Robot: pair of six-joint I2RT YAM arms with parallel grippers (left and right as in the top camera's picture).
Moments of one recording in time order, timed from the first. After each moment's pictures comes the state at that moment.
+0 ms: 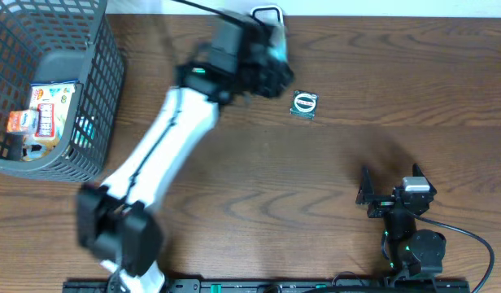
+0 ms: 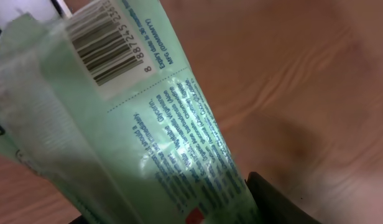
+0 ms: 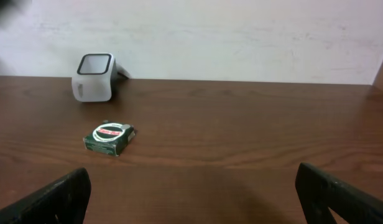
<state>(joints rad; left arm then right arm) -0.48 1.84 1.65 -0.59 0.35 -0.19 0.04 0.01 0.01 -0.07 0.01 0.00</state>
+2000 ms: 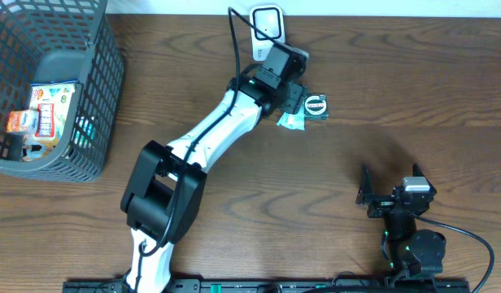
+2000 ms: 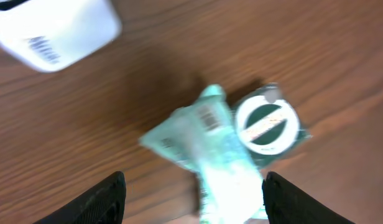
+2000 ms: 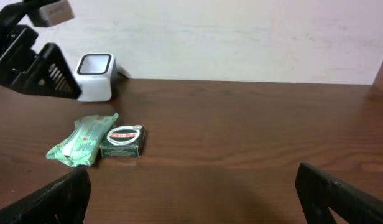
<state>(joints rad) -0.58 2.07 1.65 -0.47 0.03 -0.10 0.04 0.01 0.01 -0.07 0.01 0.00</state>
